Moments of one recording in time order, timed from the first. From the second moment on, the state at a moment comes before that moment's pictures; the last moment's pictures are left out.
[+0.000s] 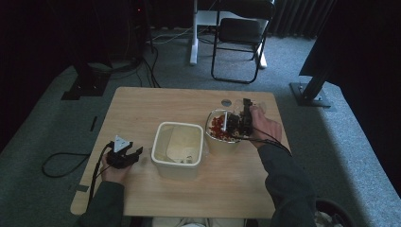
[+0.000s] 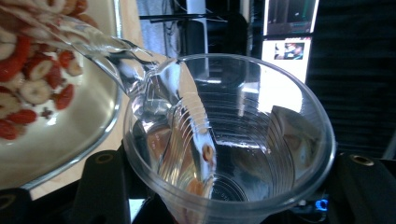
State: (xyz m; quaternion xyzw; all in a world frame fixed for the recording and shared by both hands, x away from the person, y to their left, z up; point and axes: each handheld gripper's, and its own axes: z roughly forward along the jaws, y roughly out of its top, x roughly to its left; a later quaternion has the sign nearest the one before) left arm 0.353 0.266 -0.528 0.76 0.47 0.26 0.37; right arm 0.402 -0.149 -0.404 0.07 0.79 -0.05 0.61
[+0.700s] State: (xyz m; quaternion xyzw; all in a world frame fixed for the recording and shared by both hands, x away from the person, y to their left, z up) left arm 0.353 0.266 -0.528 0.76 0.47 0.26 0.37; right arm 0.398 -0.147 -0.403 0.01 0.77 -0.09 0.64
